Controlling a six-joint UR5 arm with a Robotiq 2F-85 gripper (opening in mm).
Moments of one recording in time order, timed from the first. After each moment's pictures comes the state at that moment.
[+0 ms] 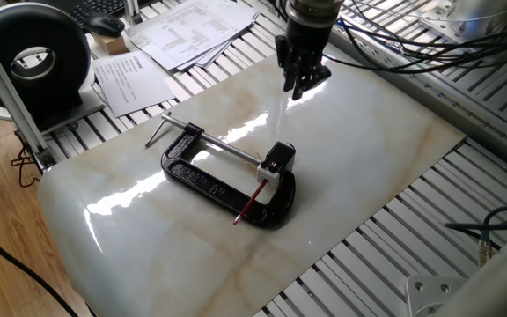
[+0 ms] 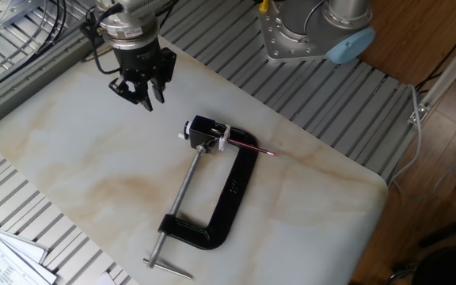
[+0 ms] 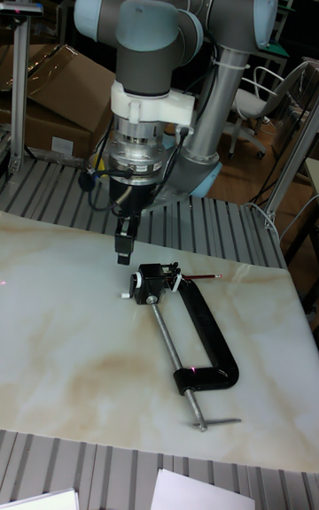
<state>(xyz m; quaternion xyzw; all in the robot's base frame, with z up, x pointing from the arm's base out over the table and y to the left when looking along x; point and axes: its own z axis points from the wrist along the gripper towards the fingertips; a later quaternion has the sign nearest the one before) 0.515 -0.037 0.149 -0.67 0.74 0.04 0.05</state>
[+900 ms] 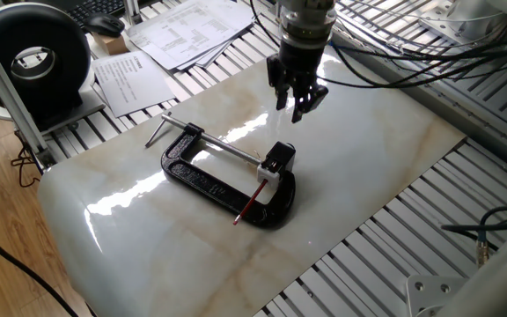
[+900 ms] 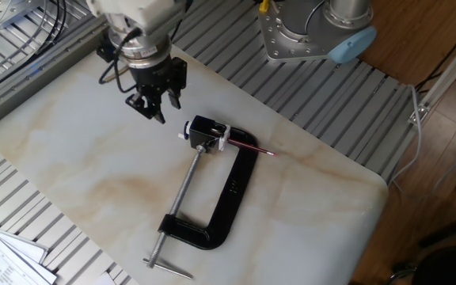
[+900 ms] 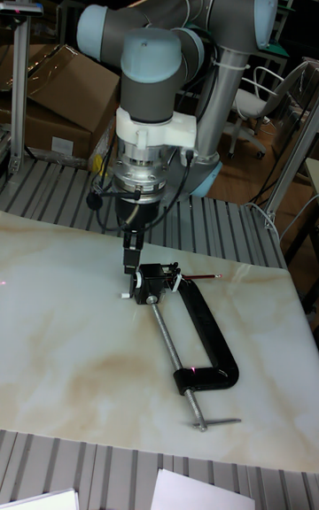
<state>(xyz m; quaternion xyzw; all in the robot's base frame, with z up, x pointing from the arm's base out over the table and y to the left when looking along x) 0.499 -0.022 0.109 -0.71 0.70 0.06 0.03</state>
